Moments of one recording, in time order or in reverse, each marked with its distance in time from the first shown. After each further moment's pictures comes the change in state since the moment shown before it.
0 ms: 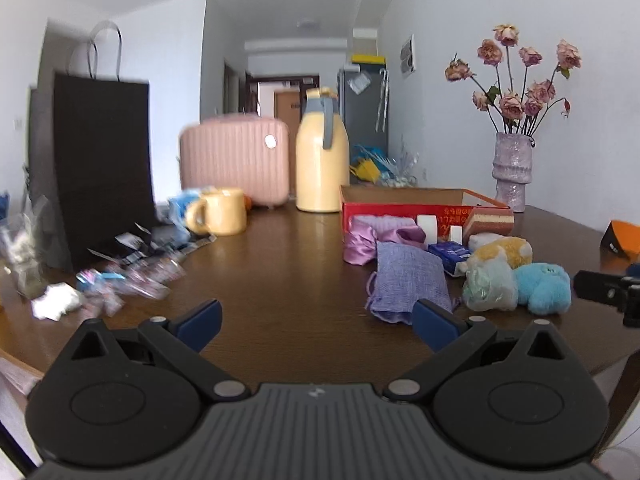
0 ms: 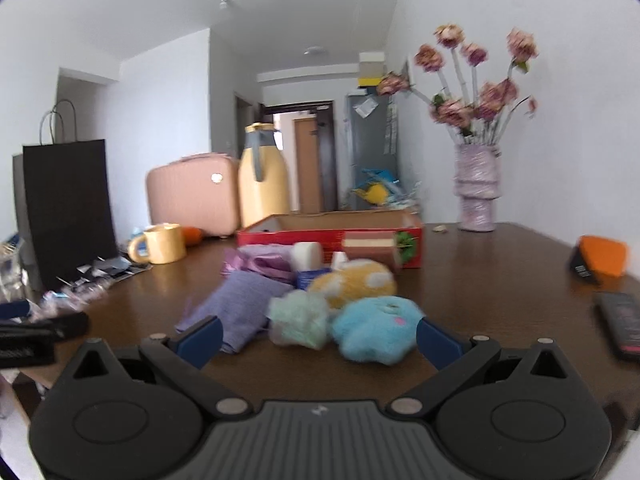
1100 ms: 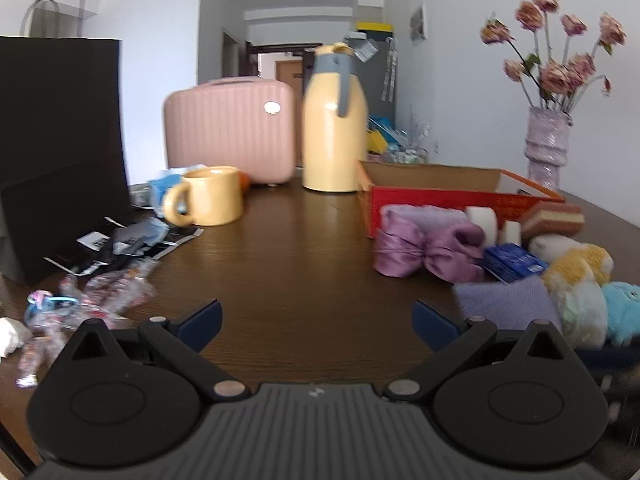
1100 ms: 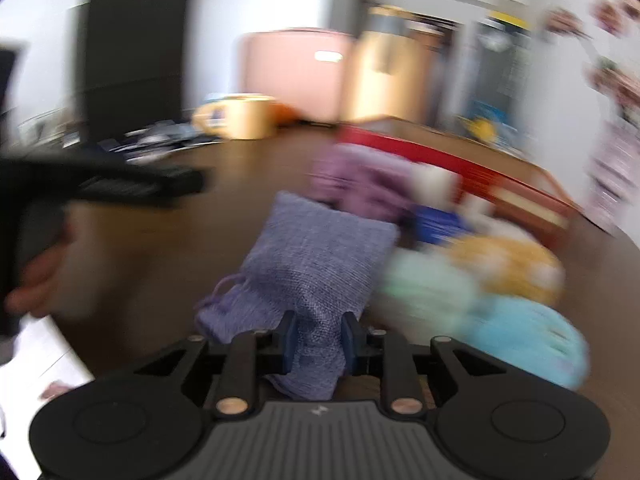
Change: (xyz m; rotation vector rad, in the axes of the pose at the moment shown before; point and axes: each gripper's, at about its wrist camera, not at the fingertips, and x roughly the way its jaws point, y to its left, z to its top) left arm 0.135 0.027 0.030 -0.017 0.108 0.004; right arm 0.127 0.049 0.005 -0.278 0.332 0.154
